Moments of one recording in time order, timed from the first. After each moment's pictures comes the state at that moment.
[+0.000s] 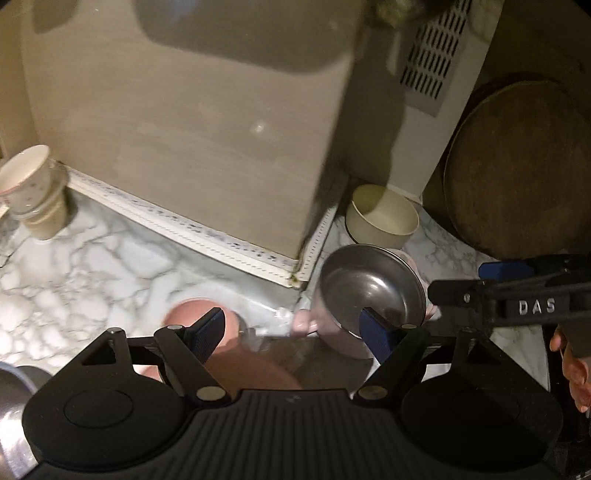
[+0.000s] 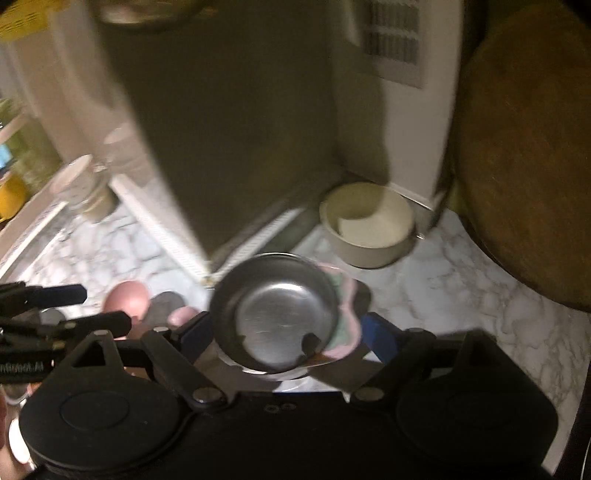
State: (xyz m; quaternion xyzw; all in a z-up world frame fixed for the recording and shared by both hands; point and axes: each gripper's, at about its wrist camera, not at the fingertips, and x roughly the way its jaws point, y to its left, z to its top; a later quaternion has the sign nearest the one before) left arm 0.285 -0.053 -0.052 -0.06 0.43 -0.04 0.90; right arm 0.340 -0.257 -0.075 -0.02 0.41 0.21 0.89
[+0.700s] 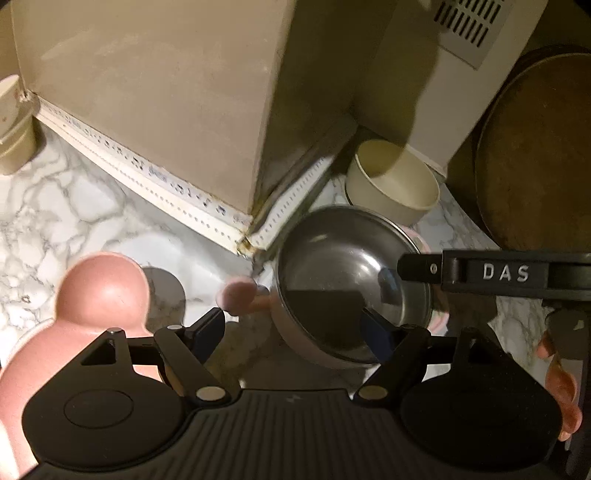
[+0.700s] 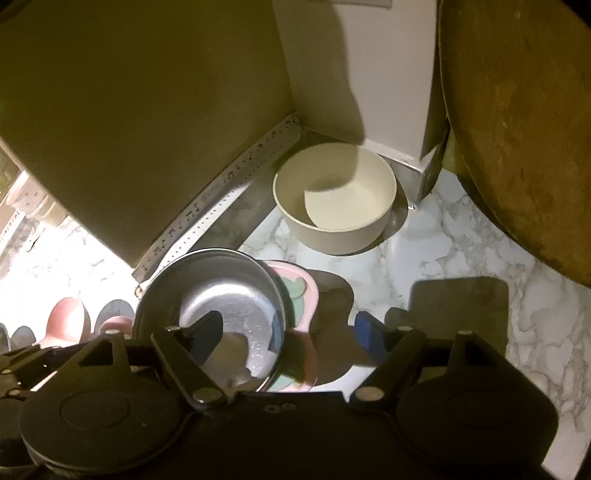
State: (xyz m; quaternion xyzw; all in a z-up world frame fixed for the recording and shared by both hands) left arm 0.334 -0.098 -0.113 -0.11 0.48 0.01 0.87; right arm 0.409 -0.272 -0.124 0.01 0.46 0.20 0.86
